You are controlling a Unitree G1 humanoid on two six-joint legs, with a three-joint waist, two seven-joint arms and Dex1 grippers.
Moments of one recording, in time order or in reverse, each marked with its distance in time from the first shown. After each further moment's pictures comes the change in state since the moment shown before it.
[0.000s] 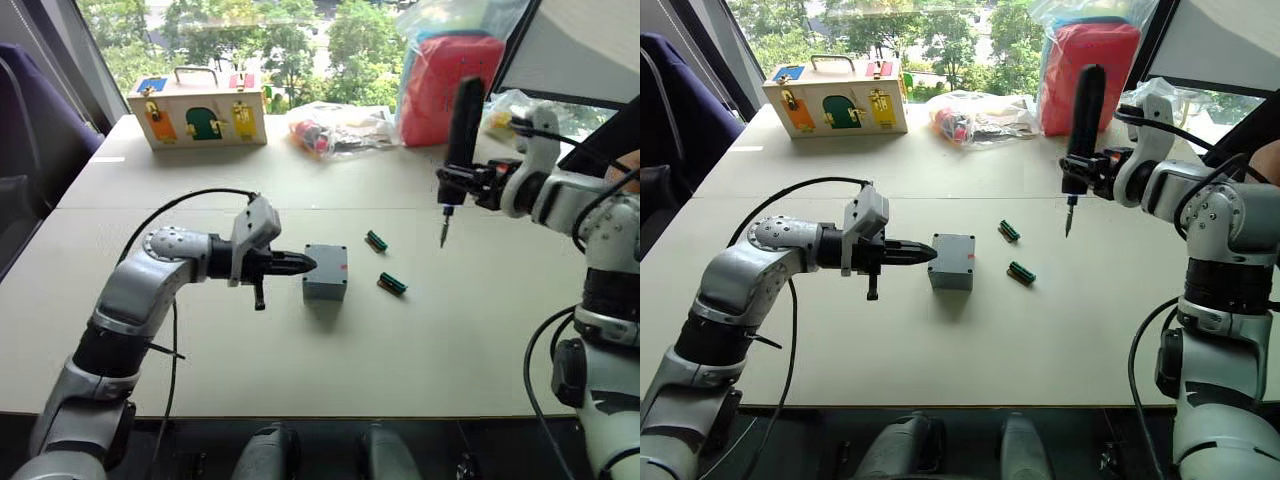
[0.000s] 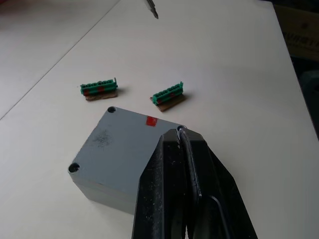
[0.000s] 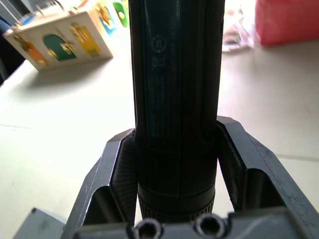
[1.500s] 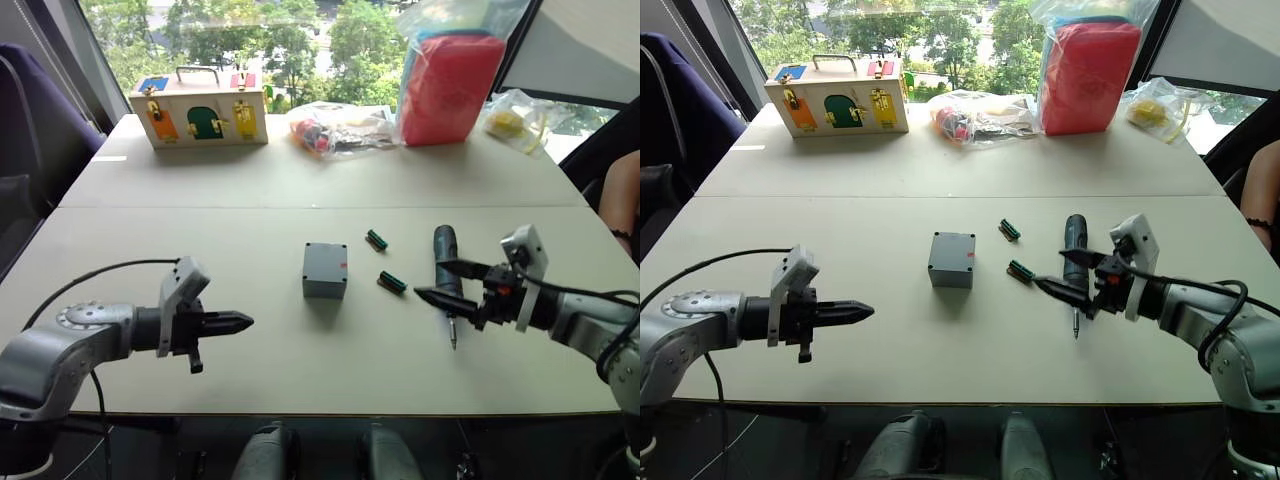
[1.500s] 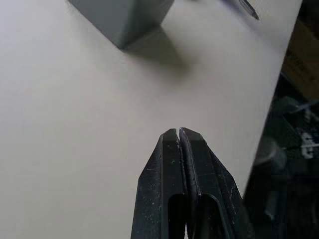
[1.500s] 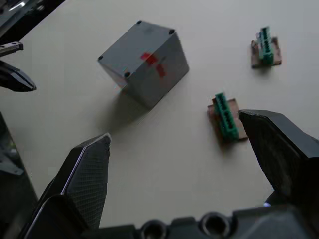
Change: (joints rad) left arm 0.590 0.233 0.376 -0.260 -0.352 0.380 0.126; right arm 0.873 -0.055 -0.019 -0.639 0.133 -0.516 0.502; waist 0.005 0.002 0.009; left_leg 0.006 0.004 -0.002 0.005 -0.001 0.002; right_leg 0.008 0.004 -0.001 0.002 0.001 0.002
